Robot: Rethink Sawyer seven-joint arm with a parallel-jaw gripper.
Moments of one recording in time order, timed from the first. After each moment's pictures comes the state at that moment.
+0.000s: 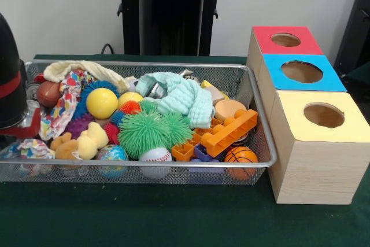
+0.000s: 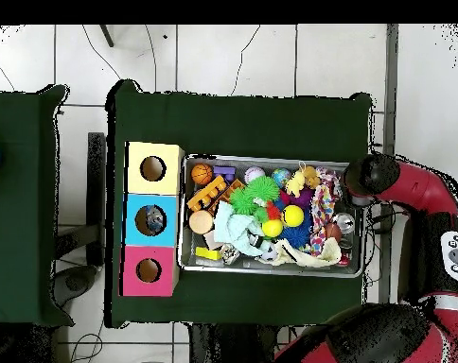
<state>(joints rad) -0.74 -0.19 0.28 0.95 -0.53 1.02 1.44</state>
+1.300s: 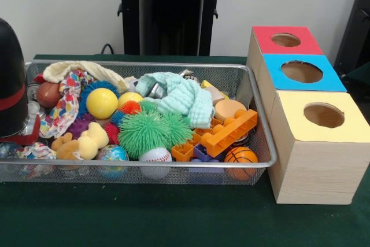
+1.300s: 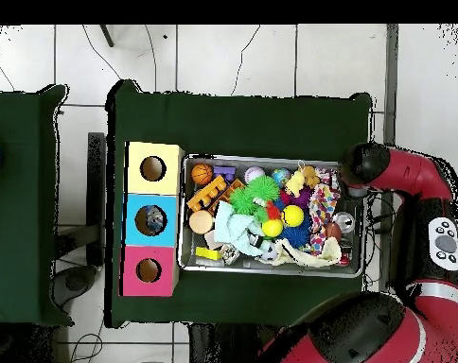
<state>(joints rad) -0.70 -0.16 0.29 0.85 -0.61 1.11 1.44</state>
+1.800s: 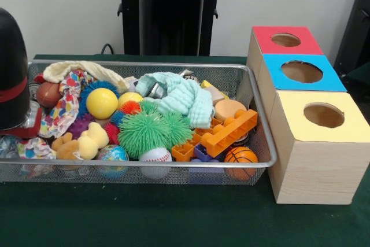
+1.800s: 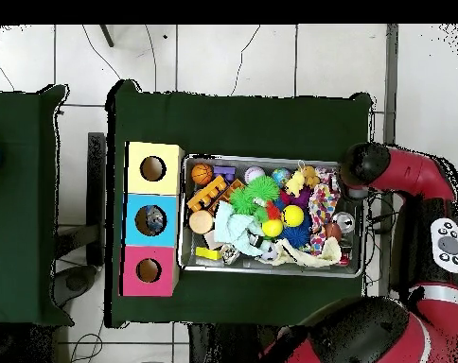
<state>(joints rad) -0.69 -0.21 0.28 0.90 -0.61 1.11 1.44</state>
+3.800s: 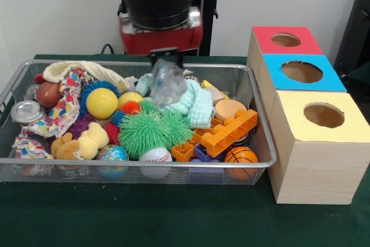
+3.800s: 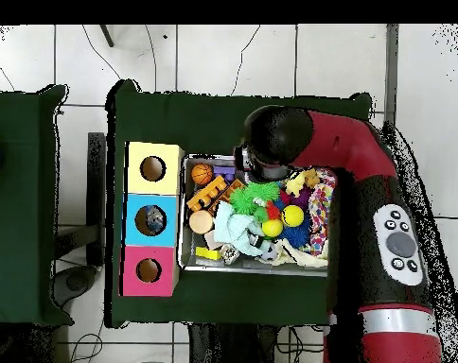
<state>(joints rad) -0.43 -0.59 0.27 1.24 -0.22 1.10 1.47</state>
